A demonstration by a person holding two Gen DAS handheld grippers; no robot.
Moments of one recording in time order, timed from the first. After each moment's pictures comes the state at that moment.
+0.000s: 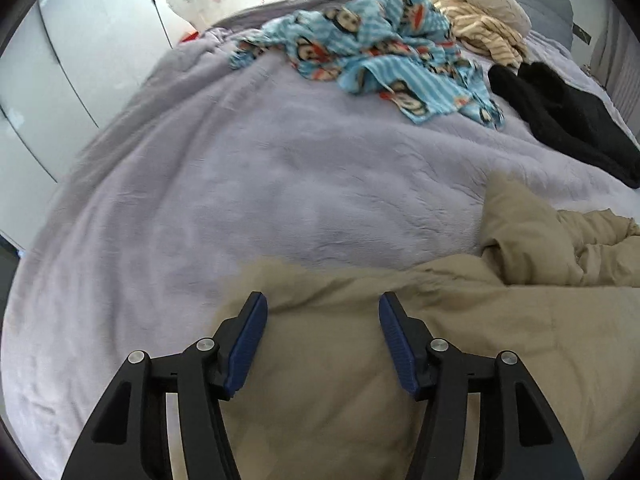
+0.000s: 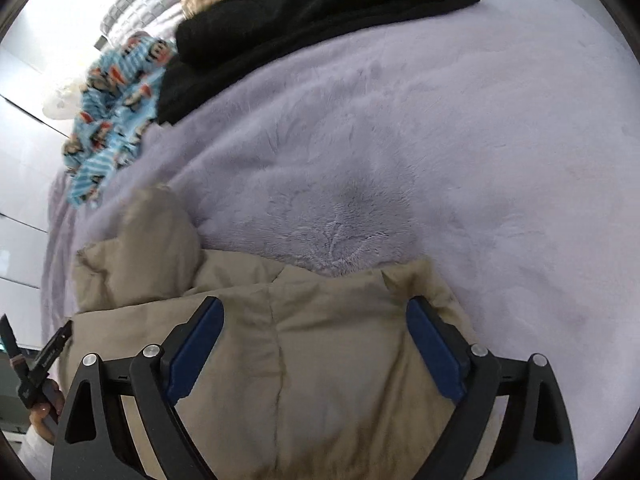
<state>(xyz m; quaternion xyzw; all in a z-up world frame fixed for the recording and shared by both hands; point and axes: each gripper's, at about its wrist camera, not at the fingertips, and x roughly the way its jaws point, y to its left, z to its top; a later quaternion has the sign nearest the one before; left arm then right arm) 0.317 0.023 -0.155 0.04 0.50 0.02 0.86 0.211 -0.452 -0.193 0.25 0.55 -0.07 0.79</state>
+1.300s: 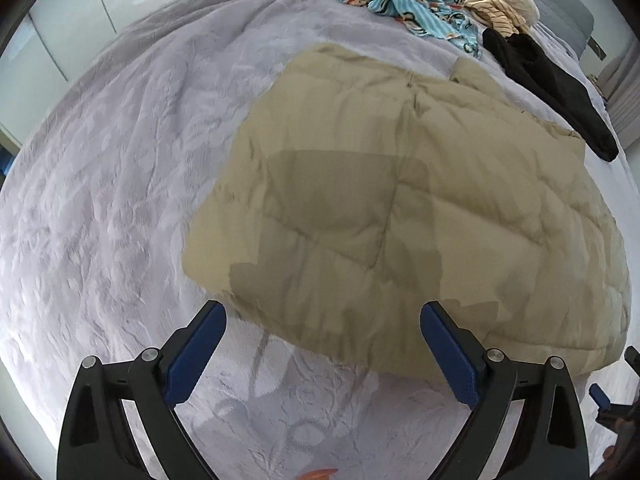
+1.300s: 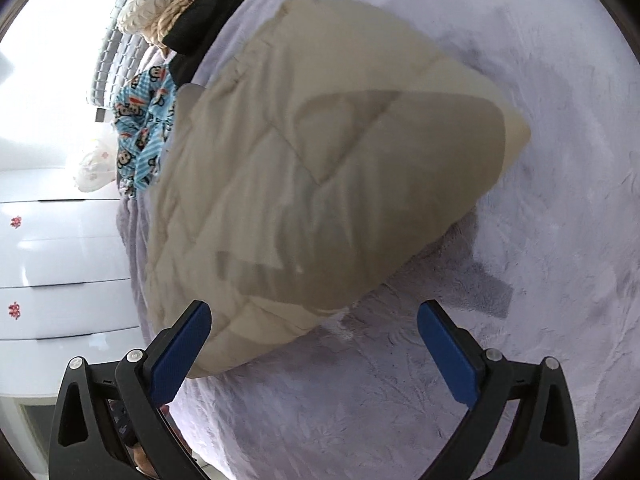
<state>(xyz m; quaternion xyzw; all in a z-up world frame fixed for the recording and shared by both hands) 0.130 0.059 -0.153 -0.05 0.60 0.02 0.80 -0.009 -0.388 -0.202 0.48 0.53 -0.06 0.70</state>
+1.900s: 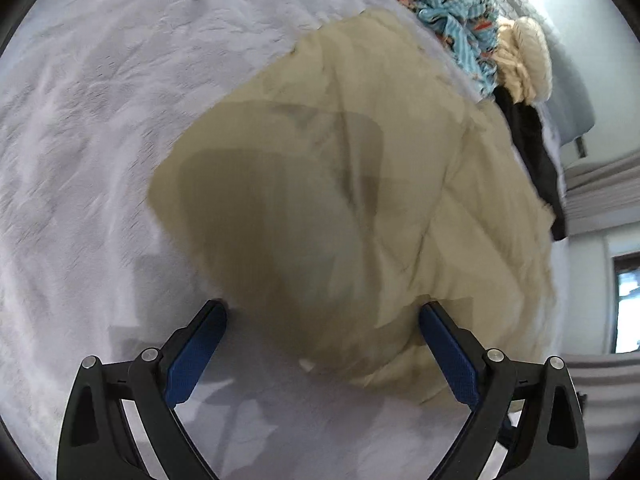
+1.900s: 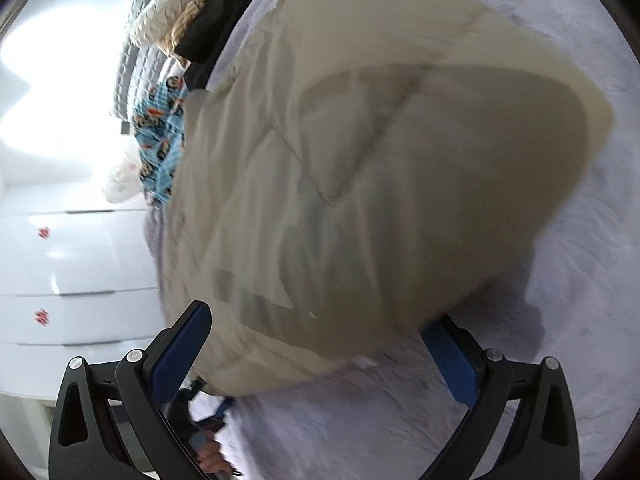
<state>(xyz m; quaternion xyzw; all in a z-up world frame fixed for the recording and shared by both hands) 0.123 0.105 -0.205 -0.29 0.59 -0.04 0.75 0.016 -0.390 -0.232 0.54 0.48 -0.02 0.70</state>
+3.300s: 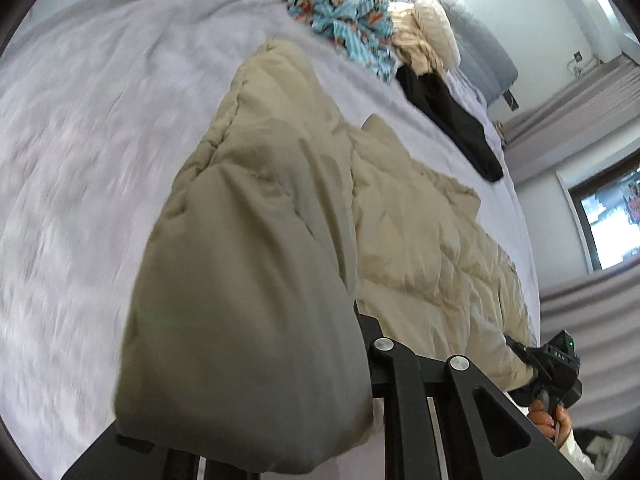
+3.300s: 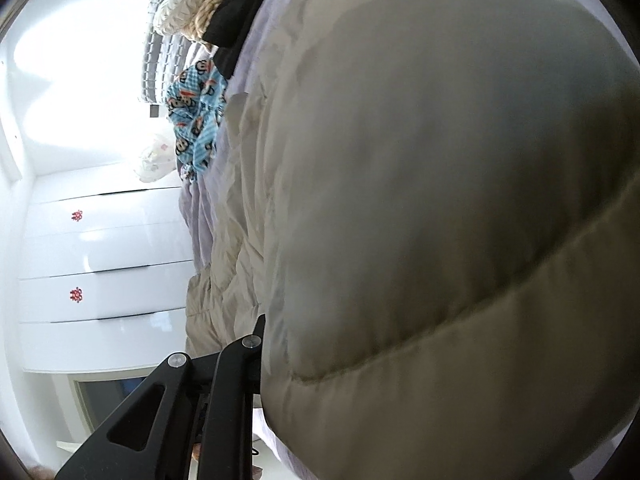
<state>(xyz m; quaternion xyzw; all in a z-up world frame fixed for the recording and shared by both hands) 0.023 0.100 -0.131 -0.22 0.54 -0.15 0.79 -0.026 -0.387 -0.211 0.56 0.48 0.05 0.67</state>
